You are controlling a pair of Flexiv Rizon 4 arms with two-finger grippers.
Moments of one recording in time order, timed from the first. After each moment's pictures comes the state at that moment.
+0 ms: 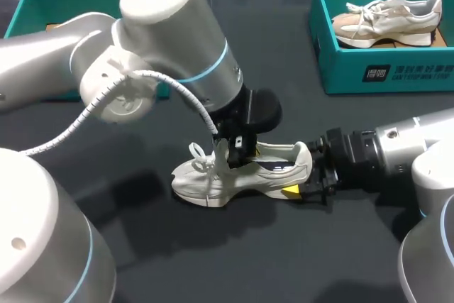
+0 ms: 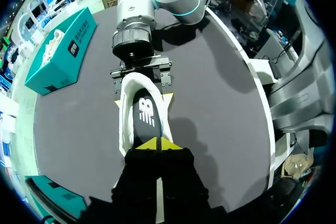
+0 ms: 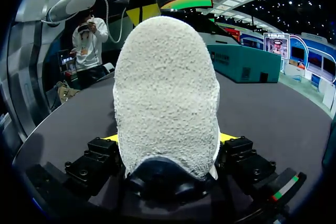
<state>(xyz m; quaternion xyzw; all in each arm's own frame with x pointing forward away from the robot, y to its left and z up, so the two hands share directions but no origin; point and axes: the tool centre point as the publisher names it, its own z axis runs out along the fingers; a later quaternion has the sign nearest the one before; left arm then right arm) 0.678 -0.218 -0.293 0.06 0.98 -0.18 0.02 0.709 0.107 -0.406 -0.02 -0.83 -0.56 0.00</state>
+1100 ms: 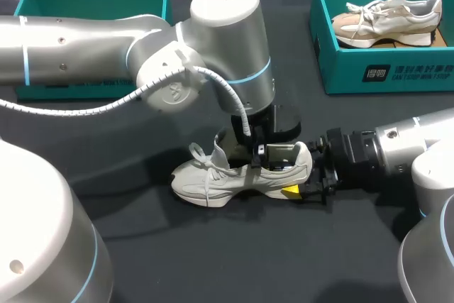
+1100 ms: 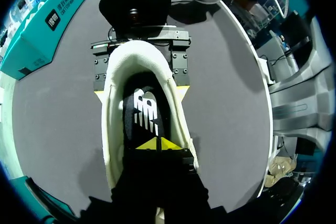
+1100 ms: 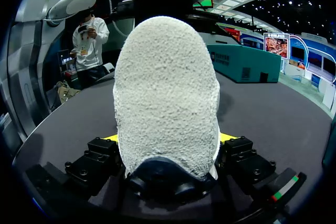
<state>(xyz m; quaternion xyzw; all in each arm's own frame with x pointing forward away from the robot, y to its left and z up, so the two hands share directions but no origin) 0.690 -0.236 -0.362 0.03 0.99 -0.10 -0.07 0.709 0.107 -0.406 -0.02 -0.83 -0.56 0.00</state>
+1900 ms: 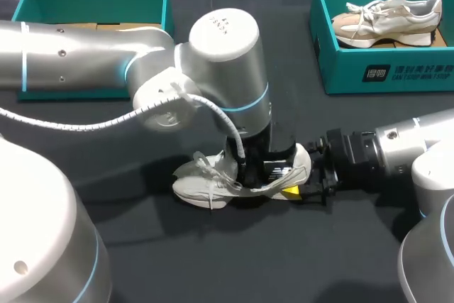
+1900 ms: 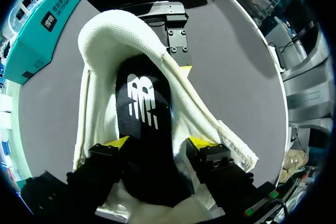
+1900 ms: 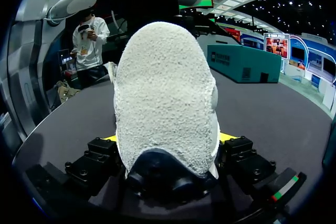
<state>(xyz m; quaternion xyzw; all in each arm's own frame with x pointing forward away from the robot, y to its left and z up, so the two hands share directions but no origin) 0.689 -0.227 -0.388 0.06 0.99 -0.09 0.01 0.708 0.107 -0.406 -0.02 -0.83 -0.56 0.00</state>
